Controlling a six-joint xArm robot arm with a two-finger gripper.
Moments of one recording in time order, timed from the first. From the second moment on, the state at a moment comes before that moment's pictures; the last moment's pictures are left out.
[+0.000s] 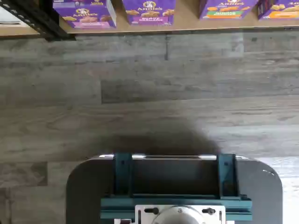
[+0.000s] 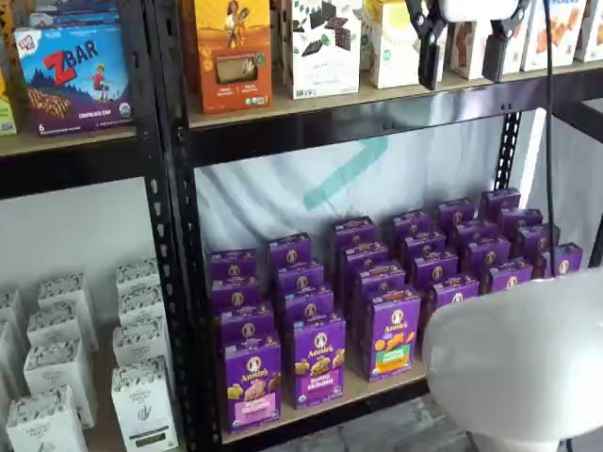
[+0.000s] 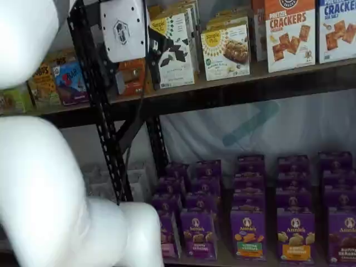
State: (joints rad) arm 0.01 -0.85 -1.14 0.04 1.99 0.03
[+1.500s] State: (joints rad) arm 0.17 -0.91 -0.82 -0.01 1.73 0.18
